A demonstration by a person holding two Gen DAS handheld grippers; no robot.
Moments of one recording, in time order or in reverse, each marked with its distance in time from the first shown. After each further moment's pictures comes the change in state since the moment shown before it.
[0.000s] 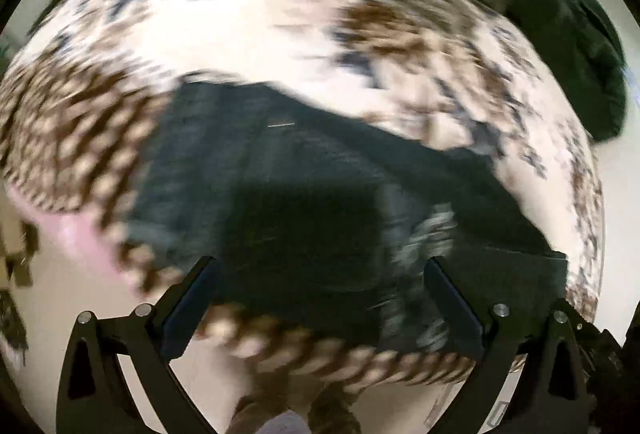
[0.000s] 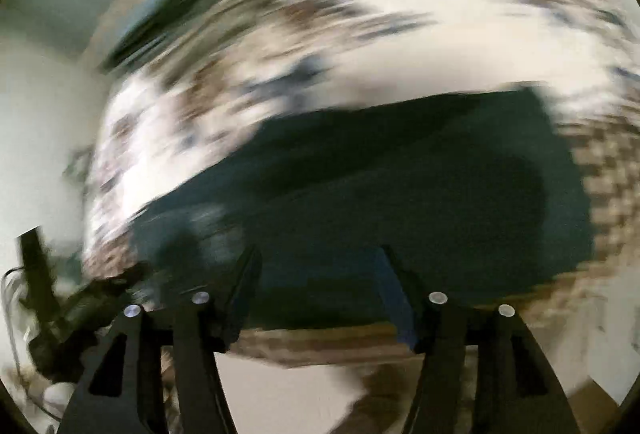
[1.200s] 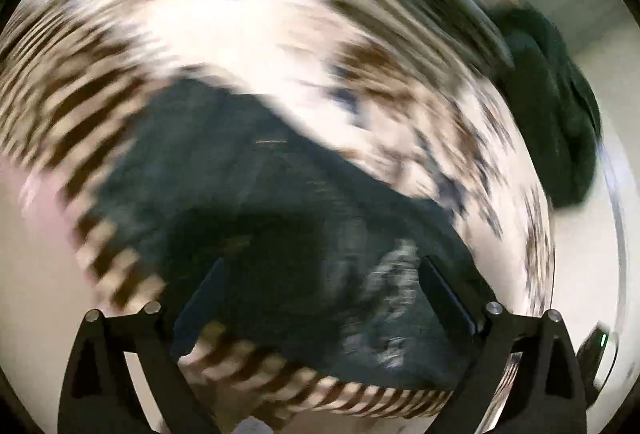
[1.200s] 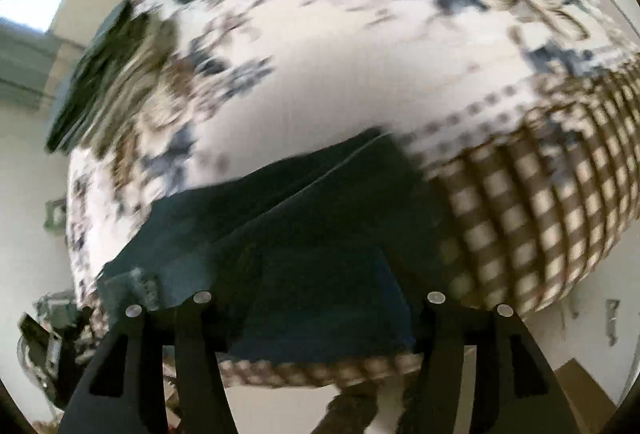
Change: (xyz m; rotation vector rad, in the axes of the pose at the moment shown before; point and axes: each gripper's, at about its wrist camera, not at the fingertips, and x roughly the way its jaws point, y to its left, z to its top) left arm -0.027 0.055 -0.026 -0.319 -0.144 -0.146; right arm -0.005 -0.098 0.068 0.121 0.051 0.000
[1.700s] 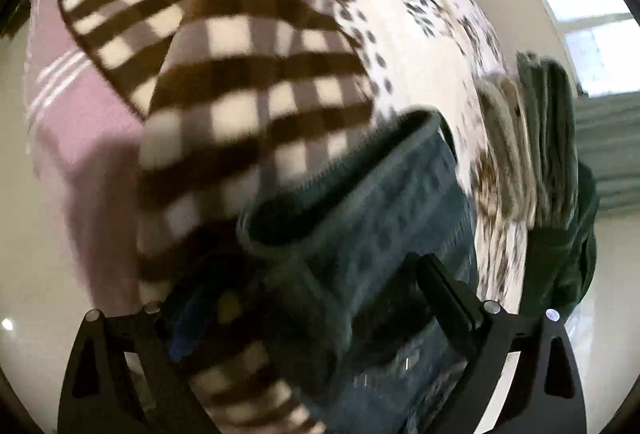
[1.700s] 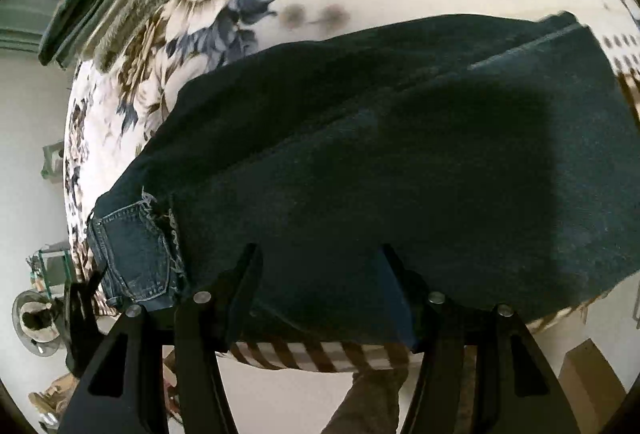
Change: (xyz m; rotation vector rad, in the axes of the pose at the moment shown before) left arm 0.055 0.123 0.019 -0.453 -0.085 -0.112; right arm 0.101 0.102 -0.050 -0.083 0.193 -0.018
